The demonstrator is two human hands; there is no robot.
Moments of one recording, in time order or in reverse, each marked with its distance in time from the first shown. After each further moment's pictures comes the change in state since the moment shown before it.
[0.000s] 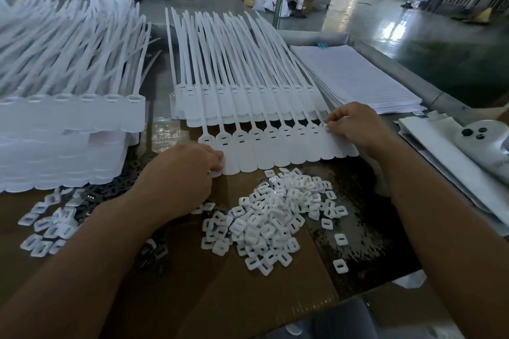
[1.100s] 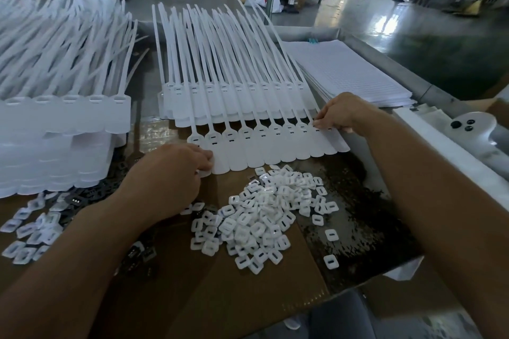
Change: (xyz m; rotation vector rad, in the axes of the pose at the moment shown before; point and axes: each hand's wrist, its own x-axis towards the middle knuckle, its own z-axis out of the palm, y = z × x) left_hand -0.005 0.001 0.006 -0.048 0.058 -0.007; right_hand 0.021 -0.004 -0.006 -0.102 -0.199 0.206
